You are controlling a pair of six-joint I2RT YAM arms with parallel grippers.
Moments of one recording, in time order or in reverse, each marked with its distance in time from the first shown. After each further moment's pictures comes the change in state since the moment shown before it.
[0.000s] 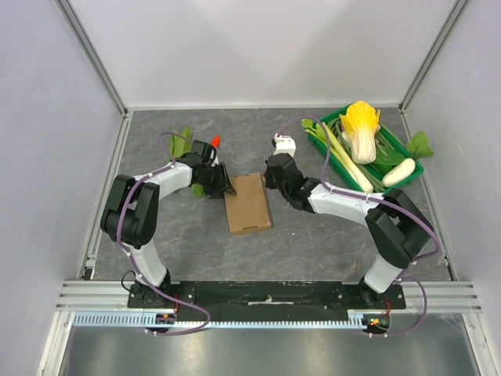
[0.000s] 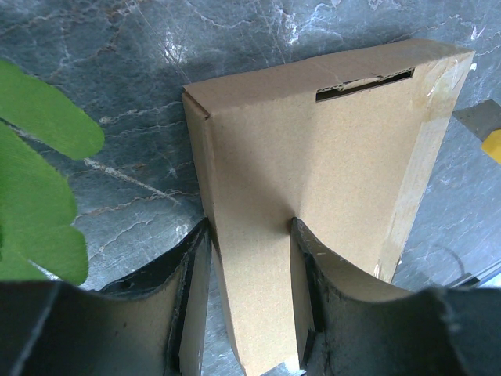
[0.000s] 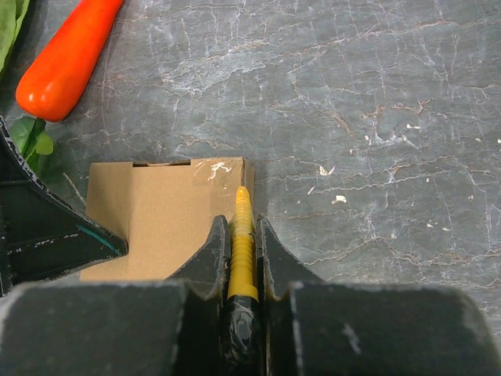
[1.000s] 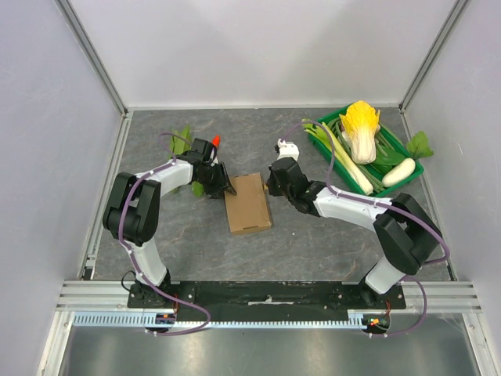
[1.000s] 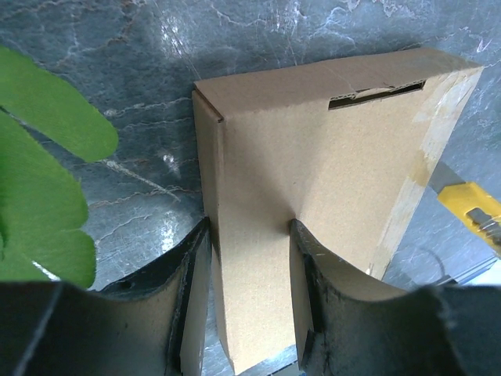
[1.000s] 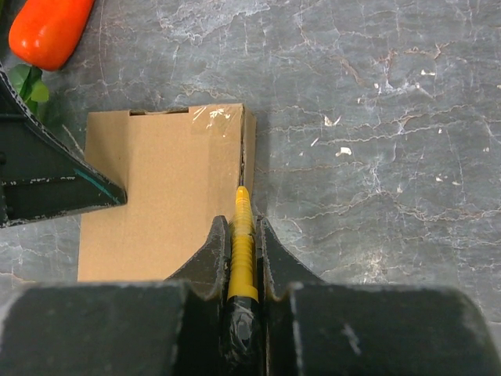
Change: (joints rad) left arm 0.001 0.027 0.041 -0.057 0.006 -0.053; right arm -0.002 -0.062 -0.056 -0.071 -0.076 0.040
